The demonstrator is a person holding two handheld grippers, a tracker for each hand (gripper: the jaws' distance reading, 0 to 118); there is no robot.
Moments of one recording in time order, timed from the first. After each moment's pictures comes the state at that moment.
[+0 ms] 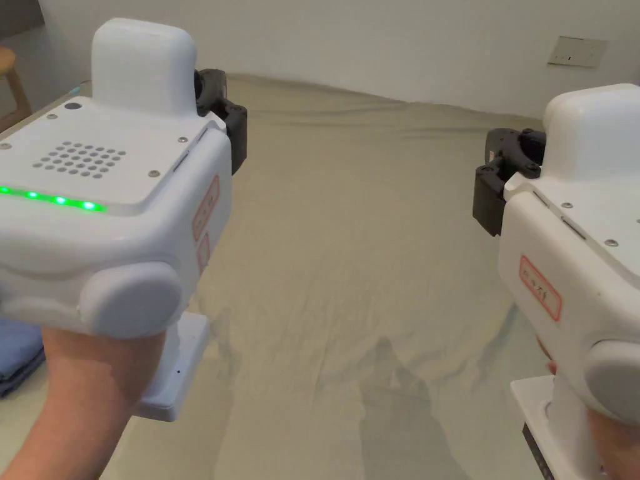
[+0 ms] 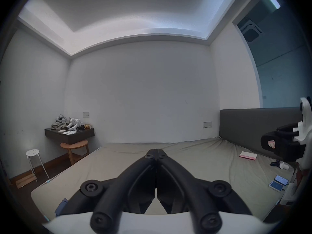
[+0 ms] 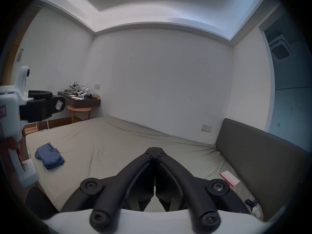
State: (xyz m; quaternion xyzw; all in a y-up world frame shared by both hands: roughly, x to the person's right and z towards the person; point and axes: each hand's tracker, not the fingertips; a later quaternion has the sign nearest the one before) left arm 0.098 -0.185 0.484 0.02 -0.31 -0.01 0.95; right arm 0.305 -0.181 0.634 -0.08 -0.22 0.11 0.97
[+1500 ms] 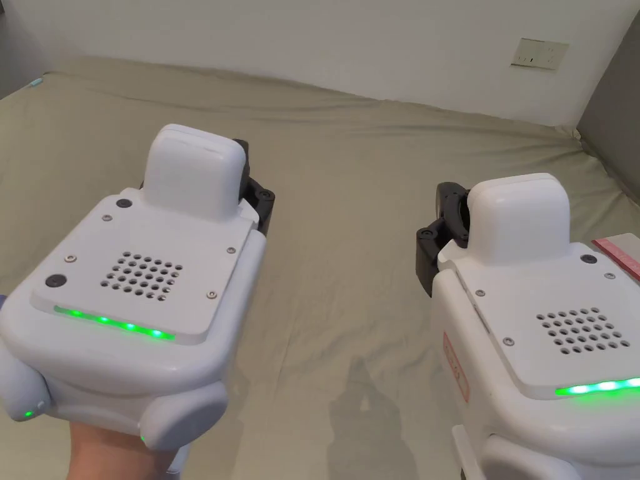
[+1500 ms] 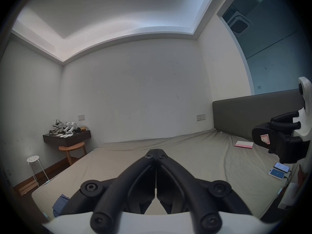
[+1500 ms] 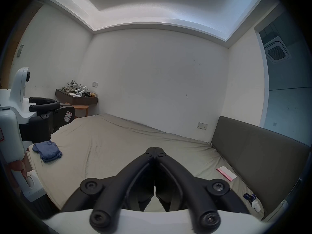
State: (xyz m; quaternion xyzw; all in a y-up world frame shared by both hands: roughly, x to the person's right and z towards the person) left arm 0.130 -0.229 0.537 0.02 -0.32 -0.05 0.94; right arm 0.294 -0.222 0.663 -0.08 -0.24 0.12 0.96
